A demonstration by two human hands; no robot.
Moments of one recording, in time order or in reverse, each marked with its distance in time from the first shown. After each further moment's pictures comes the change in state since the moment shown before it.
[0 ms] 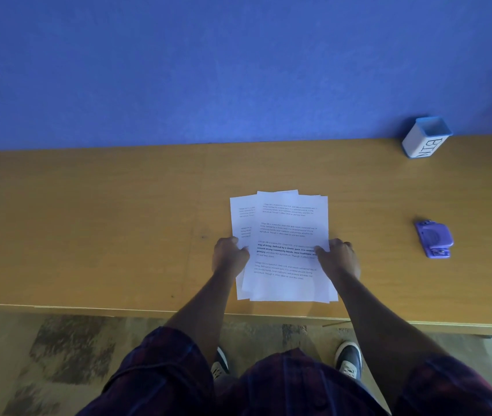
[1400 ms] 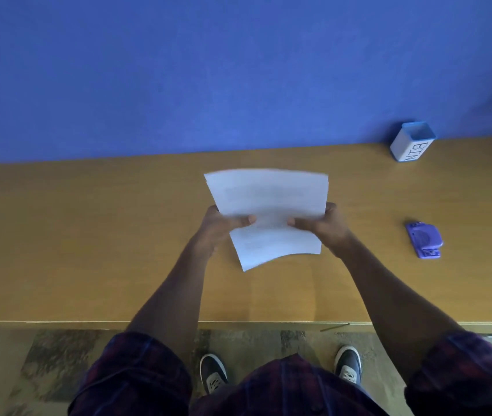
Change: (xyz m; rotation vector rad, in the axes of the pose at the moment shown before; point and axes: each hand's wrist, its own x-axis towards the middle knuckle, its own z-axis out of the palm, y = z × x) left_hand 0.006 0.066 -0.079 -0.802 -0.330 0.304; right_hand -0.001 -0.064 -0.073 0.993 -0.381 -0.488
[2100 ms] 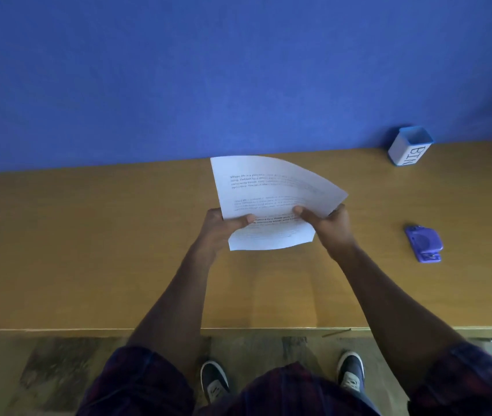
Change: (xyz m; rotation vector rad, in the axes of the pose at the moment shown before) left_hand 0.017 0.031 0.007 0.099 0.058 0.046; right_hand 0.013 -0.035 0.005 0.020 0.184 -0.245
